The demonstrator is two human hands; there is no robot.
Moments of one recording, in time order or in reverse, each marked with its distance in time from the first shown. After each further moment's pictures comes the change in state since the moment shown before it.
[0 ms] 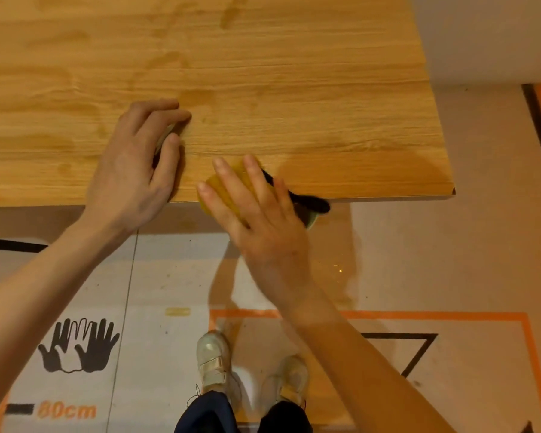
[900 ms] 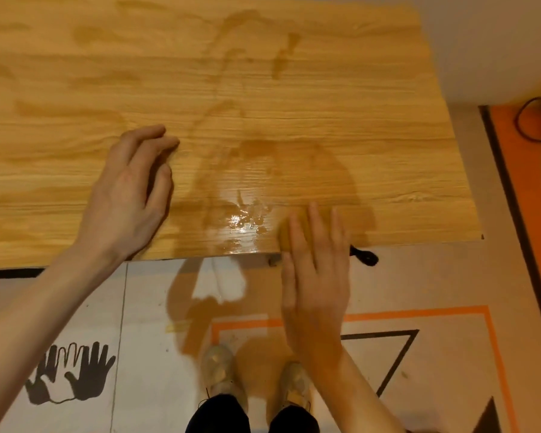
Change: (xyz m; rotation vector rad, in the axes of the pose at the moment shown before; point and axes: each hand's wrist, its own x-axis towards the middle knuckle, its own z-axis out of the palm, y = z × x) left_hand 0.018 -0.092 -0.043 -0.079 -0.076 -0.081; right_hand 0.030 -0.064 -0.006 -0.057 -0.131 0.482
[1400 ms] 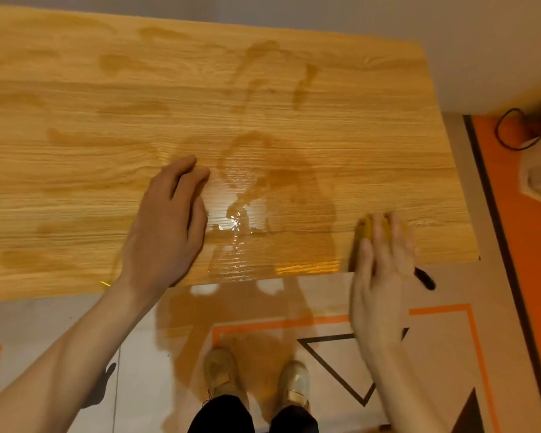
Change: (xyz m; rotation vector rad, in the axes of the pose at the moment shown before) left_hand -0.006 0.005 -0.002 -0.070 -0.014 0.034; right_hand 0.039 0.019 -0.040 0.005 -0.107 0.488
